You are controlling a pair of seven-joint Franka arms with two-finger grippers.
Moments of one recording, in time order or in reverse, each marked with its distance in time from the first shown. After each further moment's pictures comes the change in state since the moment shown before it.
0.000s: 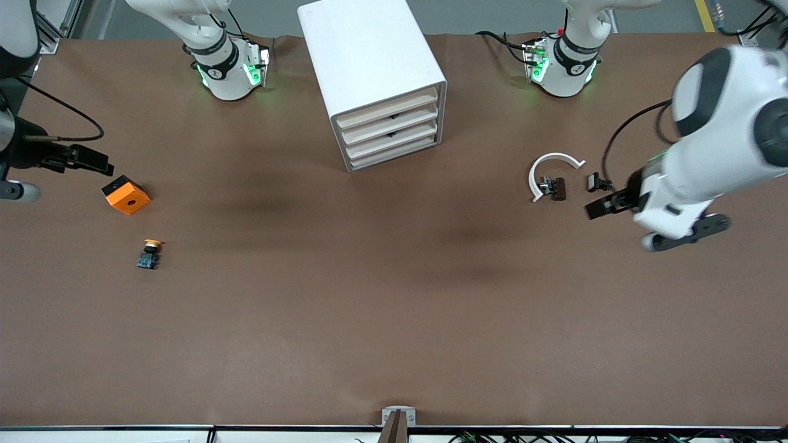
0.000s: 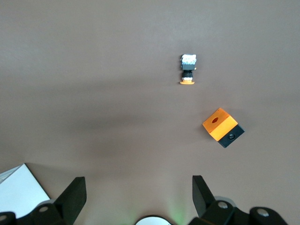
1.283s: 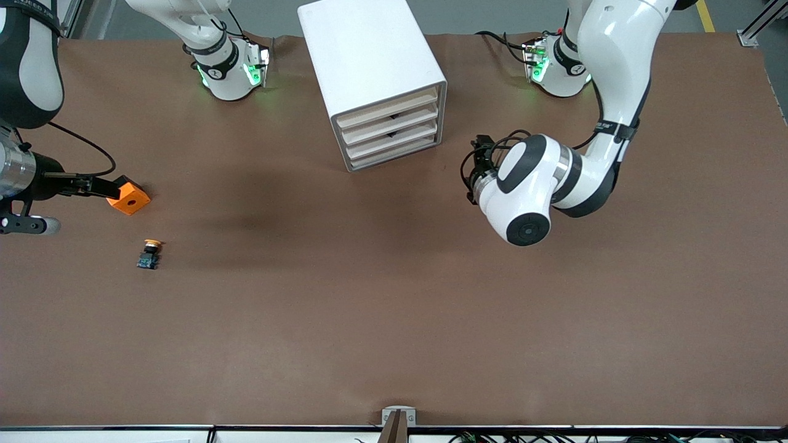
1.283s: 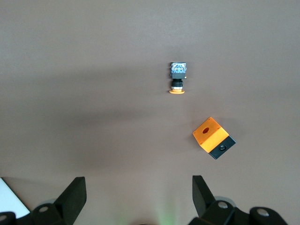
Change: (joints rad) left arm -0.262 0.306 -0.004 0.012 -0.464 -0.243 -1.381; right arm 0.002 0.090 -0.002 0.044 -0.051 0.036 0.000
